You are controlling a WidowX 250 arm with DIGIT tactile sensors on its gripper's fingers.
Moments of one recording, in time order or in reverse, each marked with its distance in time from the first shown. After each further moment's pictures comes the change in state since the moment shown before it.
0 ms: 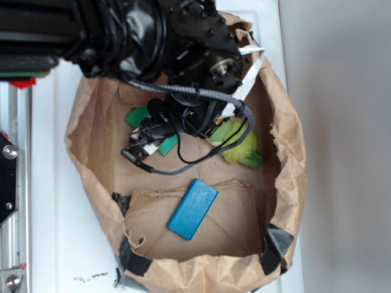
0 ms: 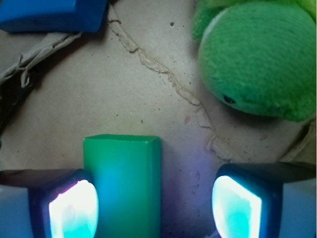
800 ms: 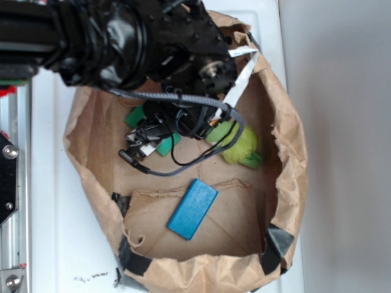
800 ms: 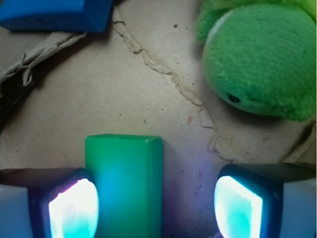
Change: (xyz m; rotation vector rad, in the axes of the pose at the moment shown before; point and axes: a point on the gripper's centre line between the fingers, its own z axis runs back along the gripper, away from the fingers) arm -0.012 -0.027 -0.004 -0.069 0.036 -0.035
